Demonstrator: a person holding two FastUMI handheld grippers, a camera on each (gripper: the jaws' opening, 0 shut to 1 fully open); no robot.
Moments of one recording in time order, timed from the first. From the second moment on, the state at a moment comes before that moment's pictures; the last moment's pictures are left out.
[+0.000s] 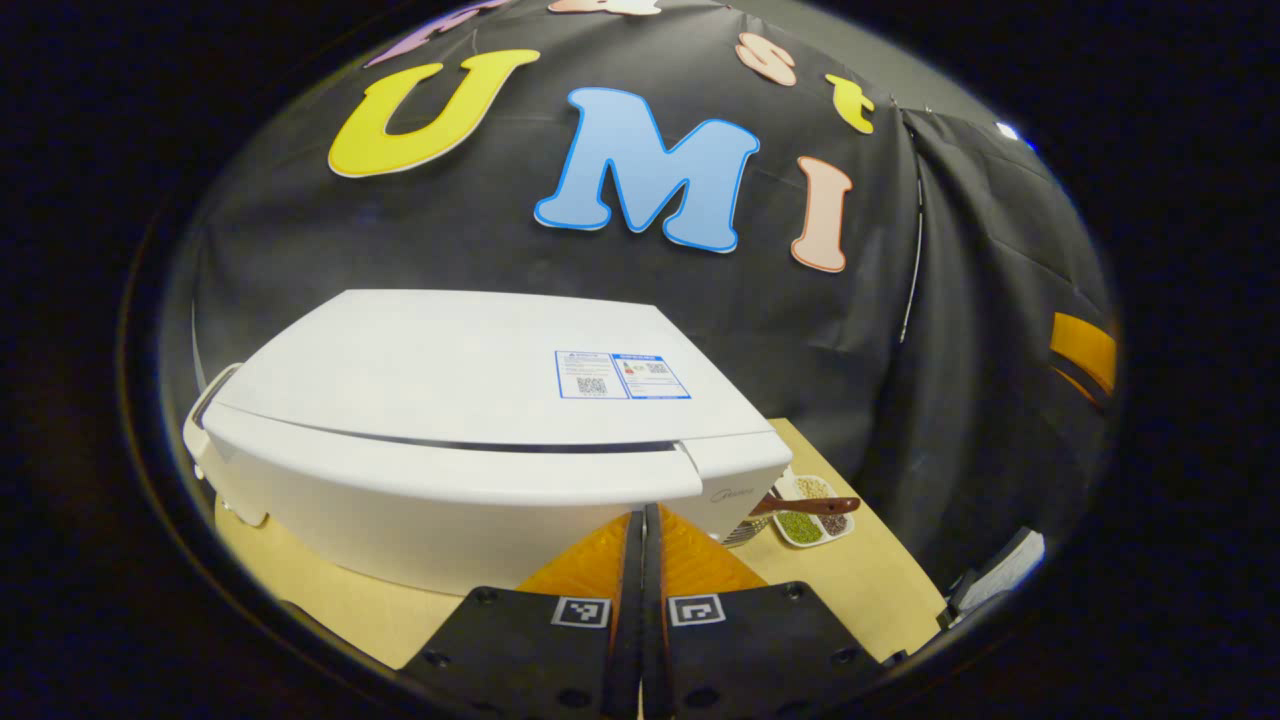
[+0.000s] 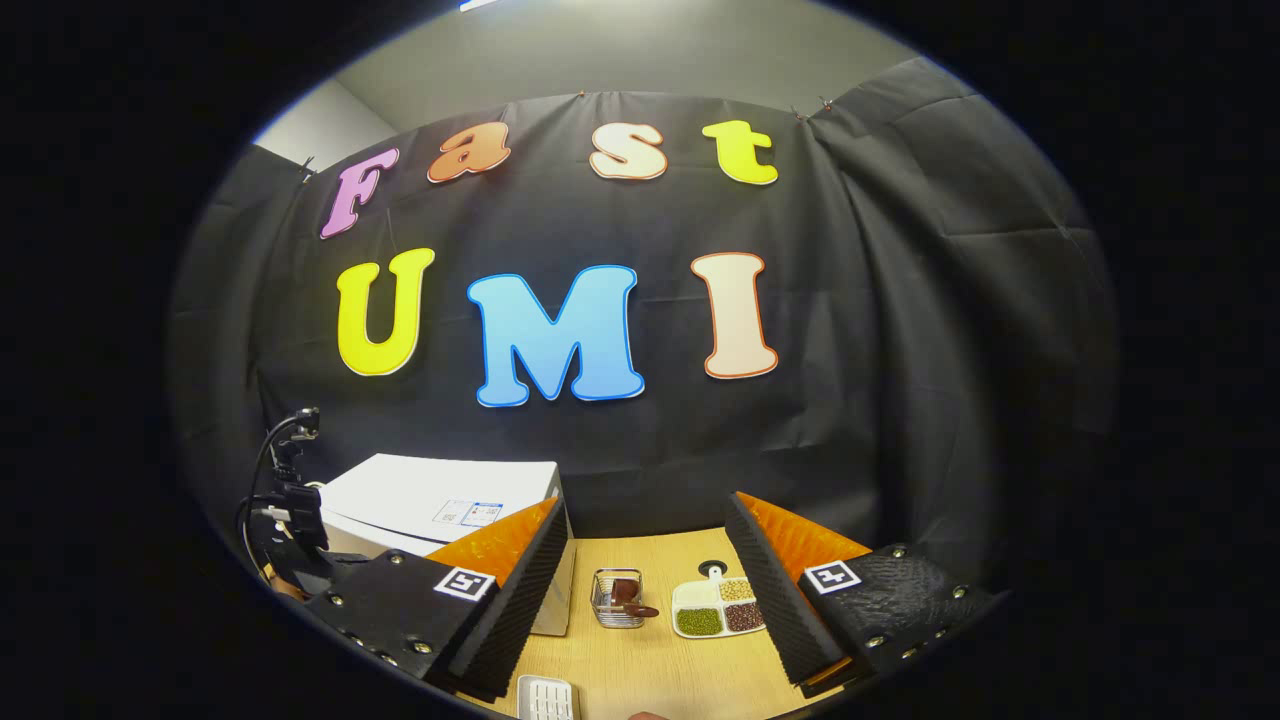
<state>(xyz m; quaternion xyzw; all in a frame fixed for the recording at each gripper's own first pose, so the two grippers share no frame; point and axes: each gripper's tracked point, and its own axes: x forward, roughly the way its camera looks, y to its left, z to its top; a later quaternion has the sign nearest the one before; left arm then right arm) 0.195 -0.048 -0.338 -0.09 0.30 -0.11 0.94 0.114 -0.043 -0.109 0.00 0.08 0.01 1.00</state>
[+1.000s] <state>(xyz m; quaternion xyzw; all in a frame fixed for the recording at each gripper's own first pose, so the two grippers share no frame) 0.101 0.098 0.011 -0.02 0.03 -0.05 1.00 0.084 0.075 0.010 0.01 0.04 0.05 1.00</state>
